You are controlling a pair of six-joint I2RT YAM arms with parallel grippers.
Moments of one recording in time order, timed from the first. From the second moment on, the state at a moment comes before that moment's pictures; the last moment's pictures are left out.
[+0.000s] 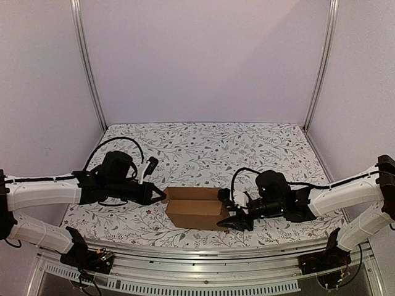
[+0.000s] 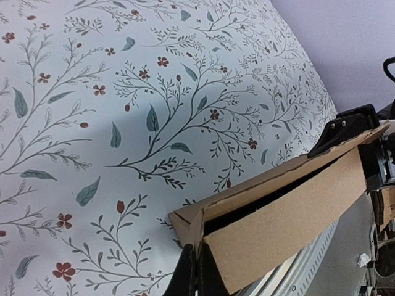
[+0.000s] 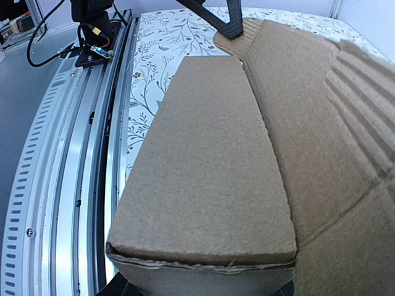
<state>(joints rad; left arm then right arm) -0.74 1.18 0.58 -0.09 0.32 -0.48 1.02 1.43 0.56 0.30 -0.36 -0.25</state>
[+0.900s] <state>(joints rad) -0.86 1.23 0.59 -0.02 0.14 -0.61 1.11 1.44 0.46 0.47 -0.13 -0.25</state>
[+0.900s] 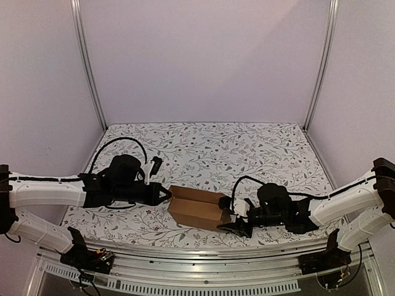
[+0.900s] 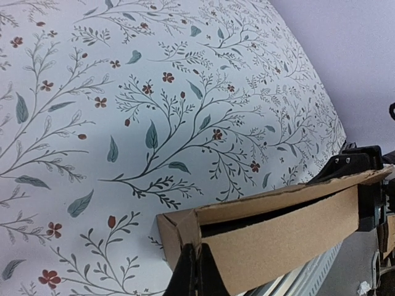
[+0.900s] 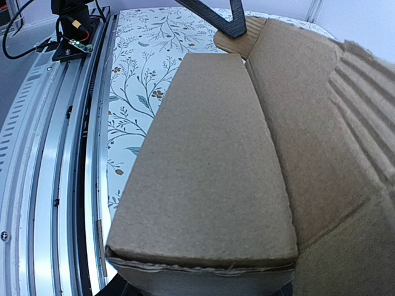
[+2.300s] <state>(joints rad) -0.96 1.19 0.53 0.01 -0.02 -0.65 1.13 1.44 0.46 0.48 -0.09 -0.22</state>
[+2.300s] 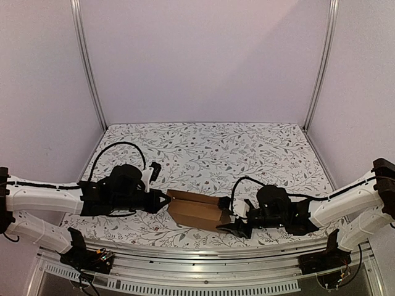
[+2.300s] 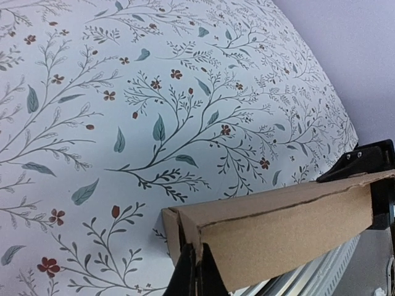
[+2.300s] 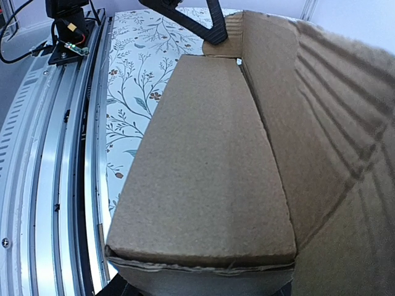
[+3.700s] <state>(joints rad) -1.11 1.32 0.67 -0.15 -0.21 -0.70 1.15 1.41 0.40 0.54 0.06 -0.10</state>
